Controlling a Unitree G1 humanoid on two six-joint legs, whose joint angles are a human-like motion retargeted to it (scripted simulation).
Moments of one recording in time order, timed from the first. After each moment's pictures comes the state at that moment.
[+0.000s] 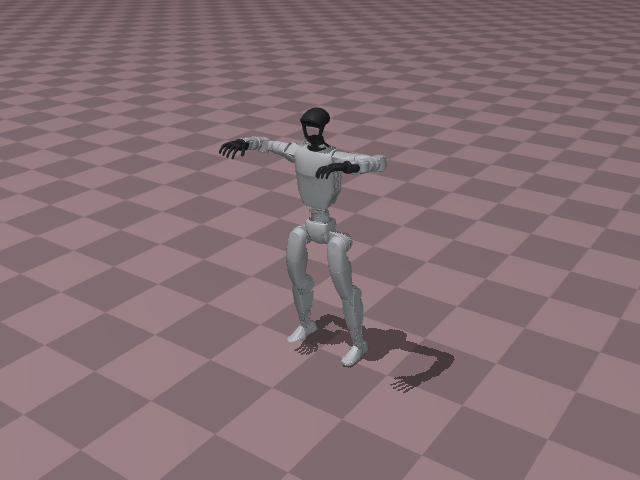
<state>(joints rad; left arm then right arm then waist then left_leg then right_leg) 0.13 1.70 0.32 -0.16 -0.05 -0.32 0.10 0.66 -1.52 -0.94 -0.21 -0.11 -0.21 0.00 0.10 -0.04 0.05 0.15 0.05 0.00 -0.07 -0.08 -0.19 0.11 -0.20 -0.21 0.07 -0.05 0.25</state>
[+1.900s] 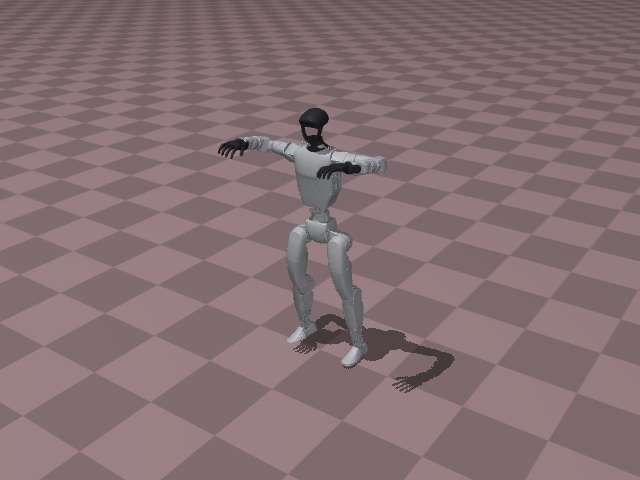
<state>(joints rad) 0.43 1.63 0.66 -0.20 -0.04 -0.31 0.09 0.67 -1.51 -0.97 -0.22 -0.10 -0.20 0.01 0.07 -0.04 0.06 0.12 0.06 -0.01 -0.07 -0.06 -0.19 0.08 -0.19 -0.20 0.06 -0.04 0.24</state>
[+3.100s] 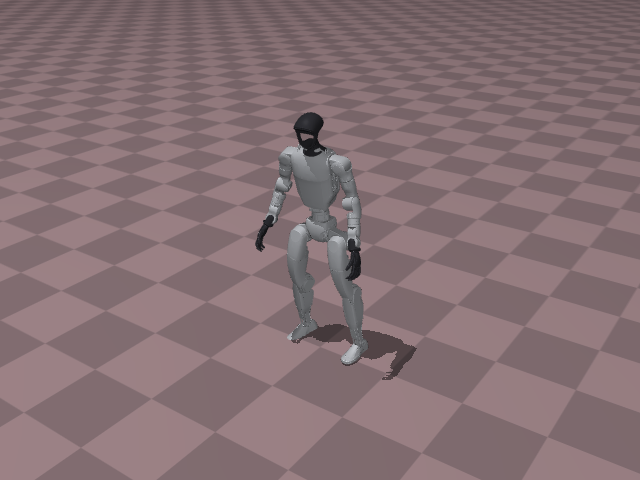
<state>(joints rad) -0.11 0.30 -0.08 1.12 -0.20 -0.16 0.16 0.09 -0.33 0.14 0.95 0.02 -0.10 -0.19 0.14 -0.07 0.21 0.13 0.05 0.02 -0.08 -0.07 -0.16 0.06 -0.20 -0.18 0.08 -0.07 0.22</state>
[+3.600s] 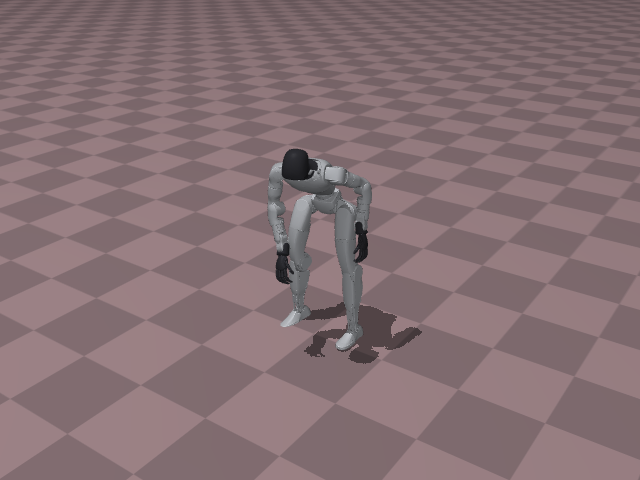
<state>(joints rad) -0.02 0.48 -0.24 0.38 -0.32 -0.29 0.33 -1.01 -0.26 0.89 1.12 0.01 -0.09 -0.46 0.18 -0.11 0.52 -0.64 0.11 -0.15 -0.09 0.18 -0.21 -0.67 -0.15 -0.28 0.16 0.12 0.14</state>
